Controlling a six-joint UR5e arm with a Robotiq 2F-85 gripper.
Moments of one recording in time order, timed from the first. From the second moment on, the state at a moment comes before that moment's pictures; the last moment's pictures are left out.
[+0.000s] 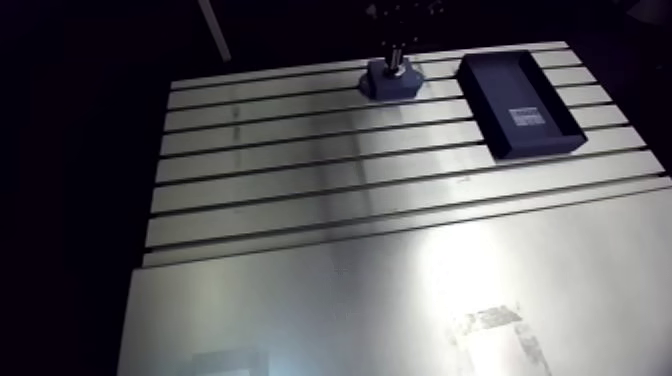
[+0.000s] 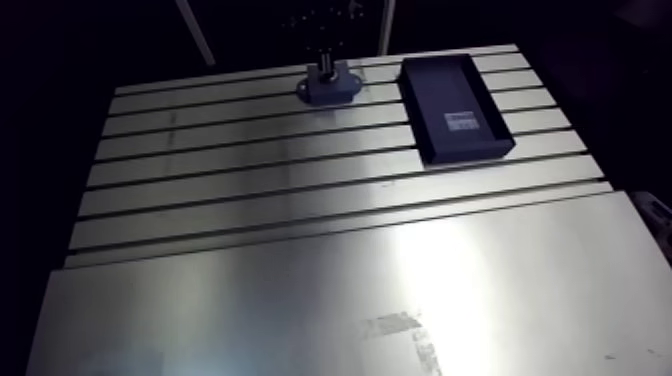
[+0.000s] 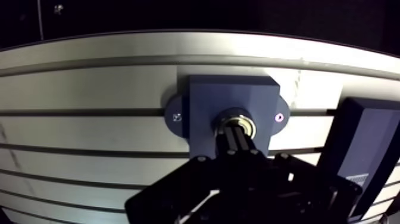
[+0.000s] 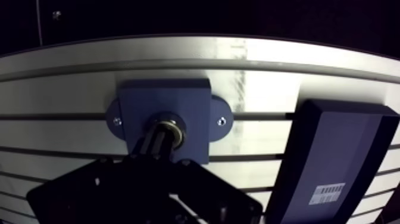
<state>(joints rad) -0.18 -0.94 1.47 -2.01 -1.61 -1.76</state>
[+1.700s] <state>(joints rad) -0.18 -0.94 1.49 -2.04 -1.61 -1.79</state>
